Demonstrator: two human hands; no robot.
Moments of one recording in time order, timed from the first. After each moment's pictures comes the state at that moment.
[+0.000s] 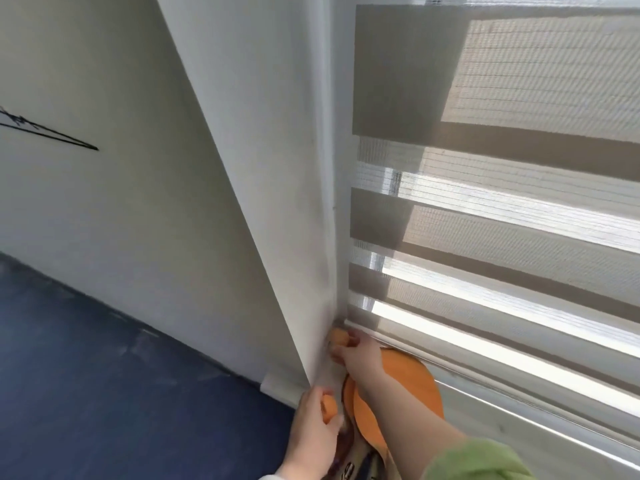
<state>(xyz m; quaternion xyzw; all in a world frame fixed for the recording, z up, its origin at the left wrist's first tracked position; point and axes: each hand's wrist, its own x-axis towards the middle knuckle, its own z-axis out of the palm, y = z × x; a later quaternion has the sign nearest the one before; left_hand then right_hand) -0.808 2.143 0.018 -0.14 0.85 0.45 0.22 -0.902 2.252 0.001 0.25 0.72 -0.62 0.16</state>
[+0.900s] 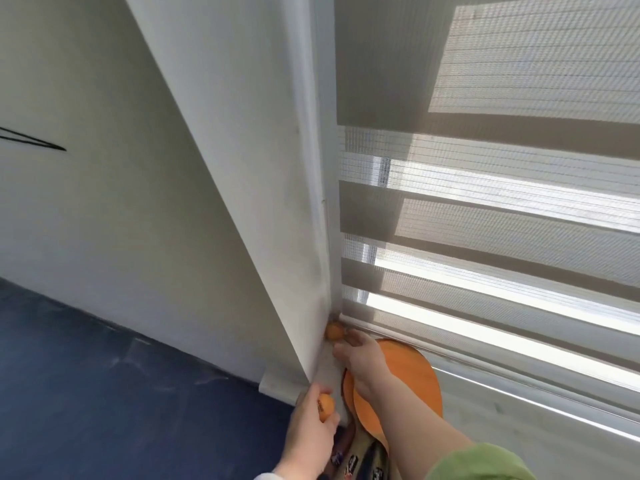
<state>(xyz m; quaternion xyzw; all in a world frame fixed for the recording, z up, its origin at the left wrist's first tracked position) -0.807 2.136 0.019 -0.15 0.84 0.45 0.24 -0.890 2.256 -0.012 0.31 0.61 -0.71 0.17</state>
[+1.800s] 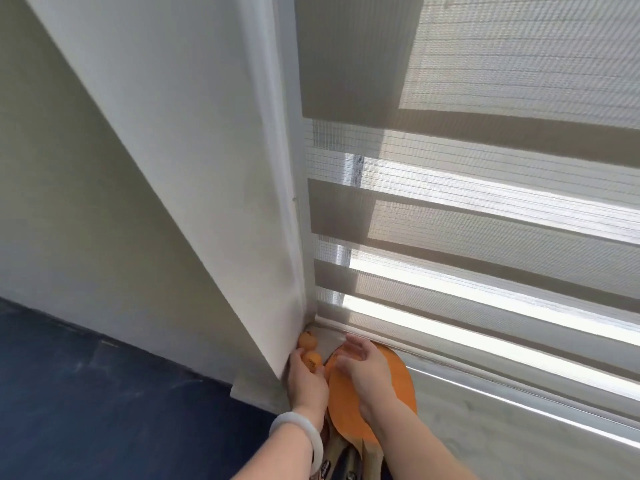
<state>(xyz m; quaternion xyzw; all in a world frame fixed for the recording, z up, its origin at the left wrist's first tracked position) -0.862 2.192 0.000 -0.28 0.77 0.55 0.15 -0.860 2.291 0.002 0.32 0.64 -0.70 0.09</state>
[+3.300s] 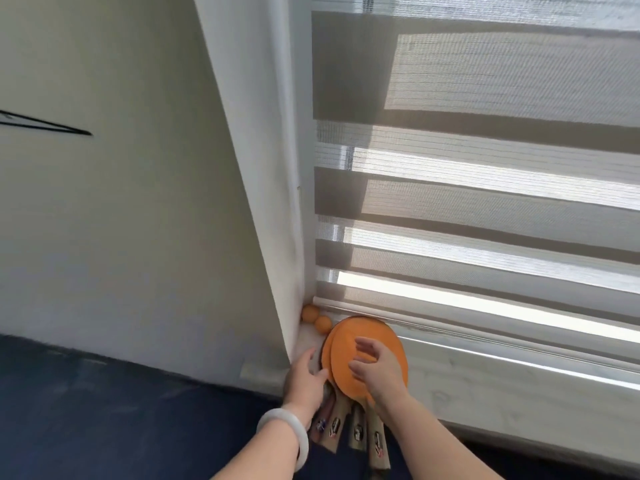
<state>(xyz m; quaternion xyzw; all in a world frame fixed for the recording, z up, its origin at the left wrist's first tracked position) -0.819 2.148 0.012 -0.14 0.79 0.53 0.27 -0.797 2.285 0.015 0.35 0.67 -0.65 0.06</state>
